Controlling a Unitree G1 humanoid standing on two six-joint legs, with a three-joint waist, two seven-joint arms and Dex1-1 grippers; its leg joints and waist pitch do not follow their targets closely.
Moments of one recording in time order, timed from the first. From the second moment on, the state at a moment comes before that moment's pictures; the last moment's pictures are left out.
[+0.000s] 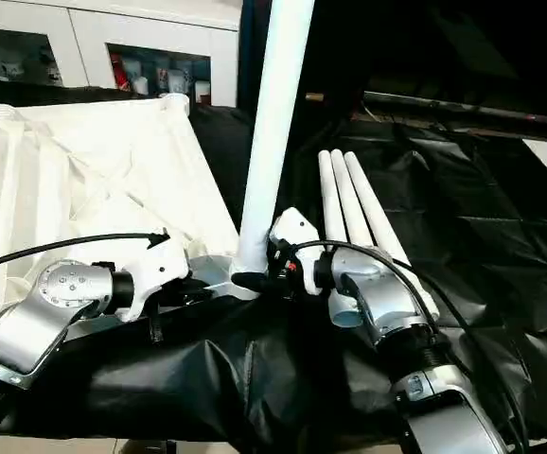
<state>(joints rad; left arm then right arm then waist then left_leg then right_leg) -0.37 0.54 -0.35 0.01 0.00 0.40 -0.93 -0.56 -0.26 0.21 0.54 0.11 0.14 1.04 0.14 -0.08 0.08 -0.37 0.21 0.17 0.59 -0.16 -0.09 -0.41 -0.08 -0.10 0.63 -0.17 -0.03</state>
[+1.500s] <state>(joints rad) -0.60 0.20 -0.31 0.37 0.10 0.55 -0.48 -0.77 0.05 -0.02 1.03 0.10 0.01 0.24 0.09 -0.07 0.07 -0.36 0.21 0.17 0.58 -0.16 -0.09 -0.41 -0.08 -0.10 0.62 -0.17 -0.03</state>
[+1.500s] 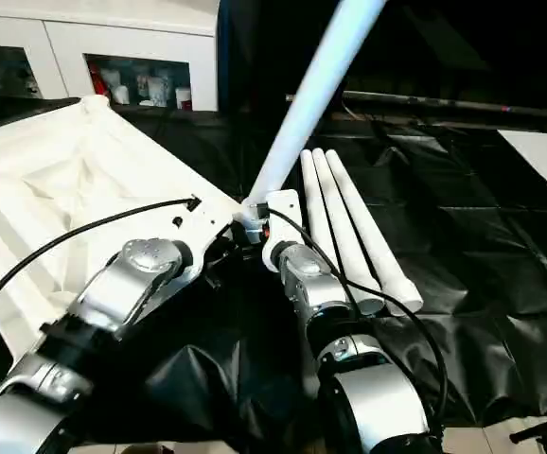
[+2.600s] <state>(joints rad) -0.51 0.33 -0.36 0.23 0.11 0.47 -0.60 -0.65 0.03 0.03 0.85 0.06 -0.10 0.34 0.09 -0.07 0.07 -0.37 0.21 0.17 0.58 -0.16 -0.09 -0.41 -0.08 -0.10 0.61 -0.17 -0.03</state>
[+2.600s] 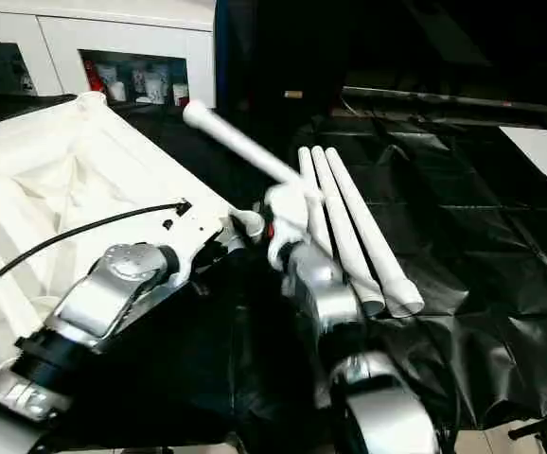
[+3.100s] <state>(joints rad) -0.38 0.57 -0.43 0.13 0.05 0.09 -0.93 -0.62 0.02 0.05 0.76 0.07 -0.10 0.37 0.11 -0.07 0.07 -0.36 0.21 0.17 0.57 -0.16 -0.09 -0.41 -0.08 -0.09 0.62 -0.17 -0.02</state>
